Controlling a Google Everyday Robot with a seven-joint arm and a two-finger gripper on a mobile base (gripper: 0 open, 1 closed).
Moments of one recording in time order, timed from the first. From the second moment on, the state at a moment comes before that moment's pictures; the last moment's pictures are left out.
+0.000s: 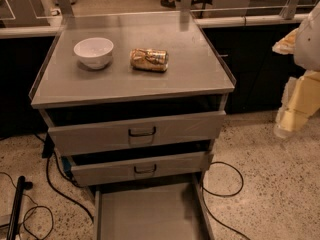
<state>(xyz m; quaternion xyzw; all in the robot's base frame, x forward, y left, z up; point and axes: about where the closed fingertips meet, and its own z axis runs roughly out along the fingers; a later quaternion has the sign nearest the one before) 0.438 -0.217 0.976 -0.60 0.78 -0.03 0.16</state>
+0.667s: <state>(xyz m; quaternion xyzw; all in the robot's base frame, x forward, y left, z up) 0.445 -0.197 0.969 -0.63 0.76 -0.05 0.17</state>
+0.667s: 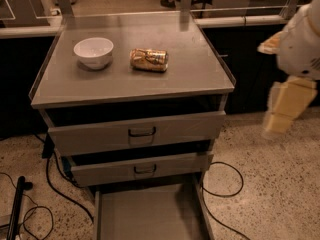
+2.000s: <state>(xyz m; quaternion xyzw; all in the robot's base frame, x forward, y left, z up) 0.564 -0.099 0.980 -0.61 0.71 0.04 0.34</state>
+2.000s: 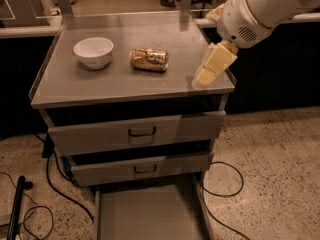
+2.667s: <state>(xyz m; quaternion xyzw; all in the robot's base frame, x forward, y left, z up) 0.576 -0.090 0.977 -0.61 0.71 0.05 0.35</state>
